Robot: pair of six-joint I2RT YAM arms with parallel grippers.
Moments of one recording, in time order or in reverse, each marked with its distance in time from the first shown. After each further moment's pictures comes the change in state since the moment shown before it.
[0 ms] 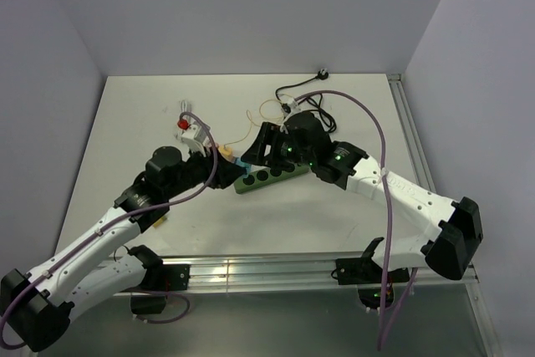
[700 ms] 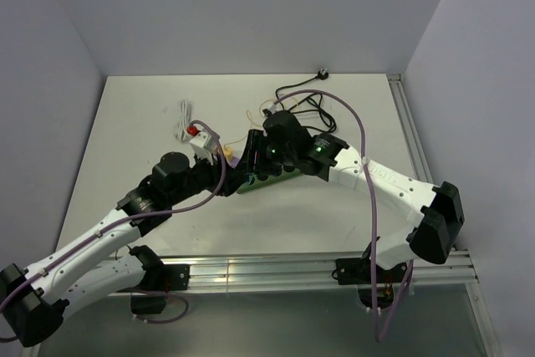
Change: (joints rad) left arm -0.098 -0.006 0.000 -0.033 -0.099 0.098; right arm 0.074 0.147 0.168 -0.197 0.020 -0.008
